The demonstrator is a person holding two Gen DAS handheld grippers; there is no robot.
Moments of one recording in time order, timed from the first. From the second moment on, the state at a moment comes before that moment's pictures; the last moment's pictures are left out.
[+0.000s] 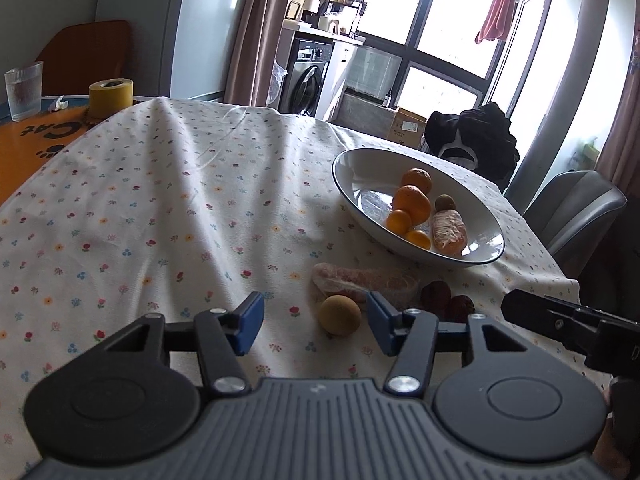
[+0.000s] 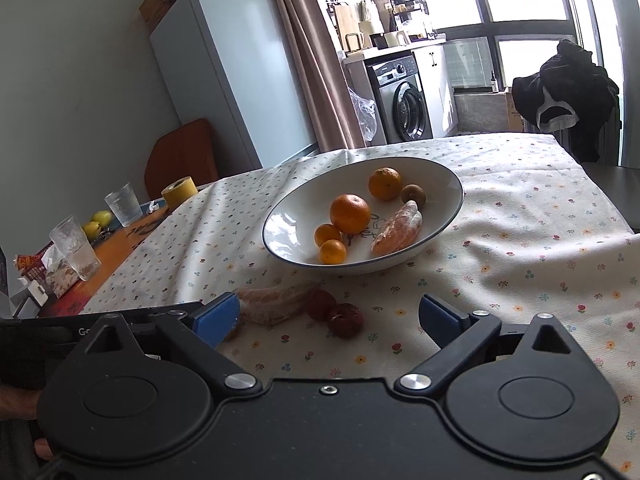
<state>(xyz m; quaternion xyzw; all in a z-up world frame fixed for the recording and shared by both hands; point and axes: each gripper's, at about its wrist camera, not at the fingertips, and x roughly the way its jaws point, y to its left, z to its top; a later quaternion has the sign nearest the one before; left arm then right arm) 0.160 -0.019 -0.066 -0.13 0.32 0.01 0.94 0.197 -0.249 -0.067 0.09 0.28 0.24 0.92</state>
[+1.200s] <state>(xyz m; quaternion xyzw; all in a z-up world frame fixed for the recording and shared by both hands) 0.163 -0.014 -0.067 -0.15 0.32 0.00 0.94 0.223 -0.228 -0.095 0.07 0.33 0.24 0.91</state>
